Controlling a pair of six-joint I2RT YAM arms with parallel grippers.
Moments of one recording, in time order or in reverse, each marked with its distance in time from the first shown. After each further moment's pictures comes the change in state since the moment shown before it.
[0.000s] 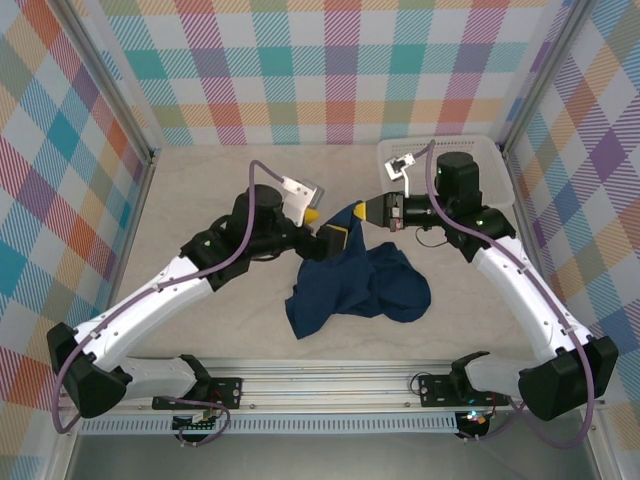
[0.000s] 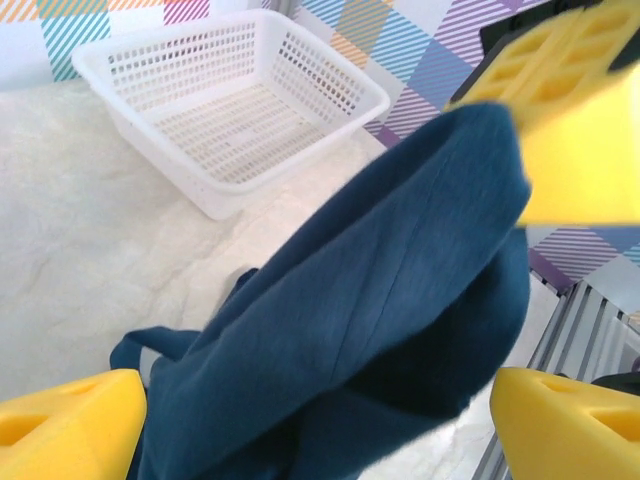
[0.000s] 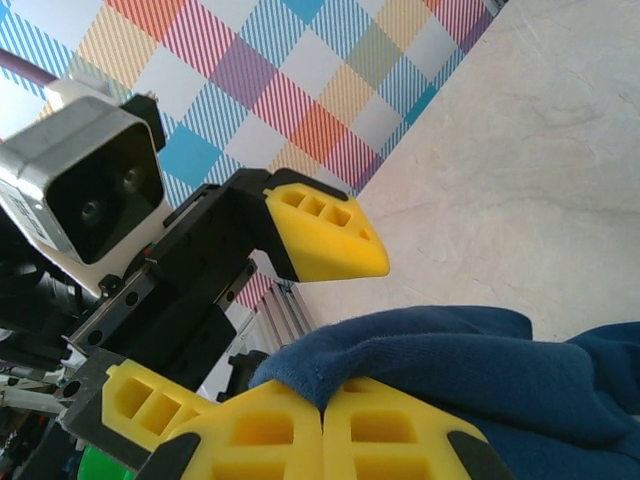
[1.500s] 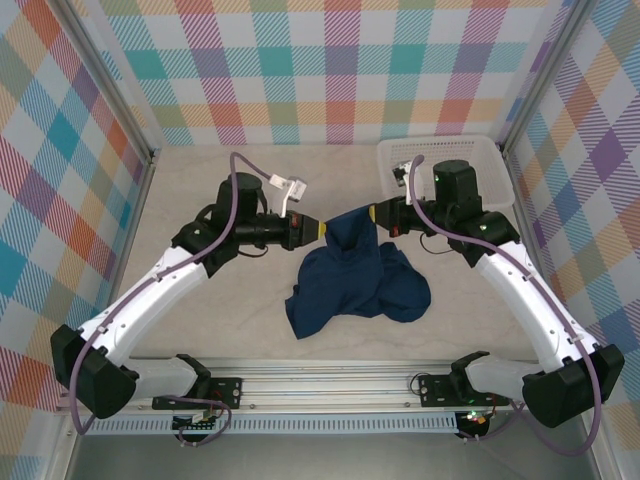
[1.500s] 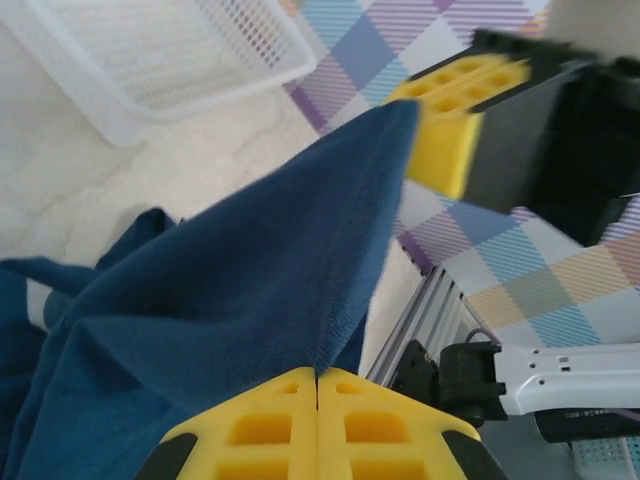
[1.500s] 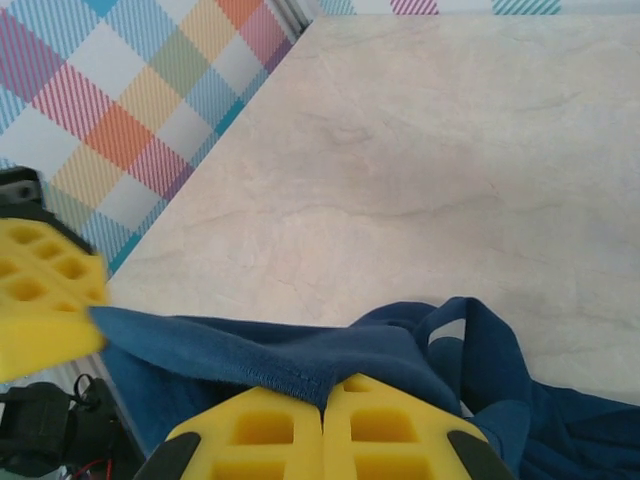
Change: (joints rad) left arm 0.208 0.012 -0.048 -0.024 0.415 -0.188; right arm 0.023 -0.036 0.008 -0.182 0.404 -0.244
